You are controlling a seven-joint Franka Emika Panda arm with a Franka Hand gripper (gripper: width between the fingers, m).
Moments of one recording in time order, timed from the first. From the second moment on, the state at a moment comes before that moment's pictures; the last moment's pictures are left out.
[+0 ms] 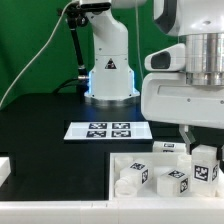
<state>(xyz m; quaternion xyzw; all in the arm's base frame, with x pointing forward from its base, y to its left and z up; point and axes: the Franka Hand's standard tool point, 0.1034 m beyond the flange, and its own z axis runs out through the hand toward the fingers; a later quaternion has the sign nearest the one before) 0.652 0.151 0.081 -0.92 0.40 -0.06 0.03</state>
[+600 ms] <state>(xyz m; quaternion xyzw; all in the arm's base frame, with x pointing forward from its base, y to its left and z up) 0.653 0.149 0.081 -0.90 0.42 -0.05 0.03</state>
